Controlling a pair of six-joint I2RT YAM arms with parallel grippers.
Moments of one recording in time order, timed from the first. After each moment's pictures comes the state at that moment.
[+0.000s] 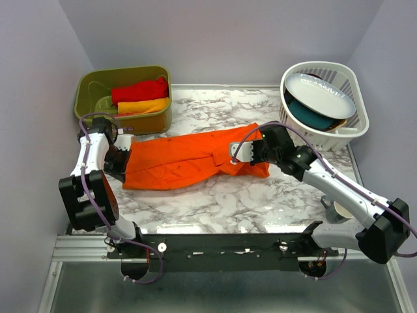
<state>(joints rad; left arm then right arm) 0.27 1.53 1.15 -1.13 0.14 0.41 0.66 1.24 1.03 -0.50 0.07 -1.18</state>
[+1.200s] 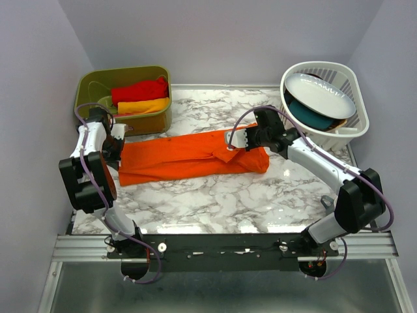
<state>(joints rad) 0.30 1.74 1.32 -1.02 0.06 0.36 0.52 1.53 1.17 -0.41 -0.09 -1.35</state>
